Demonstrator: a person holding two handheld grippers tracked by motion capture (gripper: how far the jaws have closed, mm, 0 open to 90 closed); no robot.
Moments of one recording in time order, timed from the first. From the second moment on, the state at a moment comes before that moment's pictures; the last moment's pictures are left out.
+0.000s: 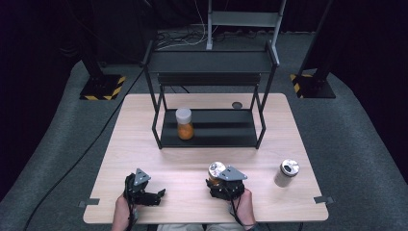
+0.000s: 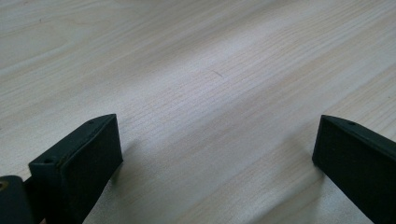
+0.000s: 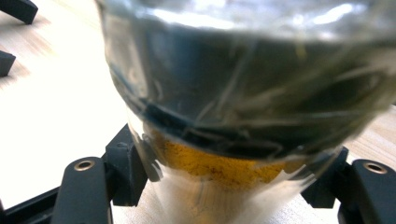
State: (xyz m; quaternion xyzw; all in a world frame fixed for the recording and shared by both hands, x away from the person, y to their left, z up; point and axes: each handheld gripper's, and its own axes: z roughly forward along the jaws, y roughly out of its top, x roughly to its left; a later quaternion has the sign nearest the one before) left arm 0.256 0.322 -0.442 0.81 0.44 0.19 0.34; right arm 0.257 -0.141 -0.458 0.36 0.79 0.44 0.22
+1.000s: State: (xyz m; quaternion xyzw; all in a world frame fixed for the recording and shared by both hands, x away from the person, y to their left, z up) left arm 0.255 0.322 -0.442 0.80 0.44 0.19 0.35; right arm 0.263 -0.142 -0.436 0.36 0.79 0.44 0.23
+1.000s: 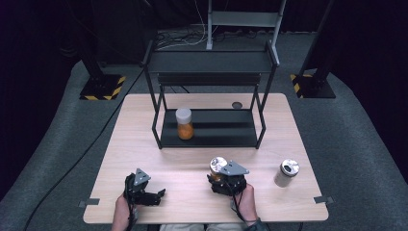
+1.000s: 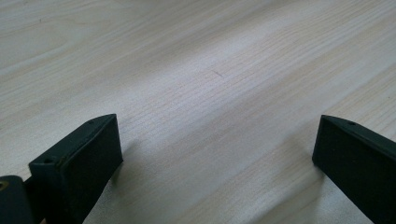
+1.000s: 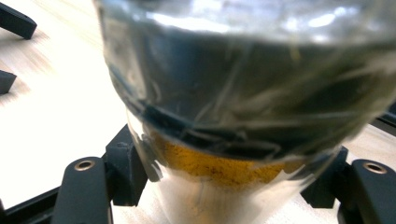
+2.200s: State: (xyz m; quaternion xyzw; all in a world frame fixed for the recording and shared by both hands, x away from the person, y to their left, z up) left arm 0.255 0.322 -0.442 0.80 0.44 0.19 0.35; right arm 0.287 -0.132 -0.424 0.35 0.80 0.43 0.23
